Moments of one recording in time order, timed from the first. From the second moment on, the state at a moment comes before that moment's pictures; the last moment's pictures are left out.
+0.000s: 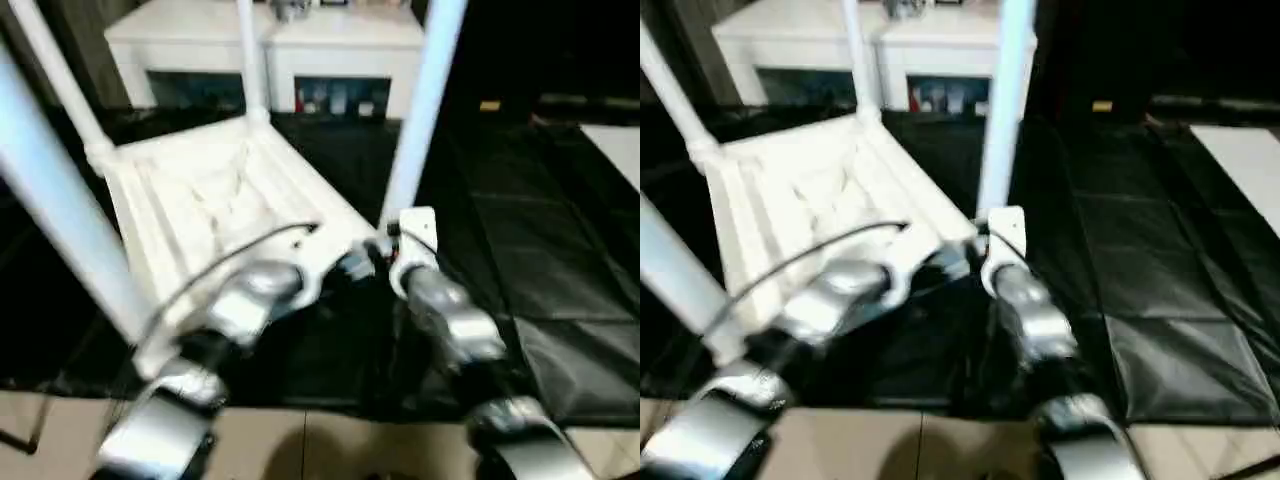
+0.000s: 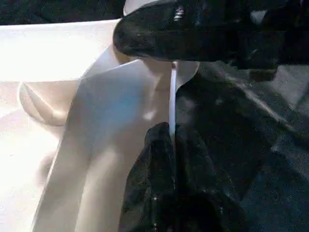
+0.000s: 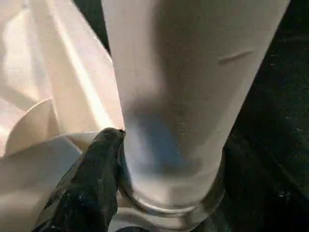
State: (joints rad) left arm -0.72 0.08 -0.31 0.75 0.09 0.28 -0.59; right arm -0.59 0.04 0.00 0.65 0.07 0.28 -0.08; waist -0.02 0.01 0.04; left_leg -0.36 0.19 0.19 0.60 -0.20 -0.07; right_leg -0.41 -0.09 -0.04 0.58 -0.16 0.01
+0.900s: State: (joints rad) left arm -0.53 0.38 -0.36 0.43 -0.02 0.17 -1.14; right arm -0.35 -0.50 0.21 0.20 0.20 0.27 0.95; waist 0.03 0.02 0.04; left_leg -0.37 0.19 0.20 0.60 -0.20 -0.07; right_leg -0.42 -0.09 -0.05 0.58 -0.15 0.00
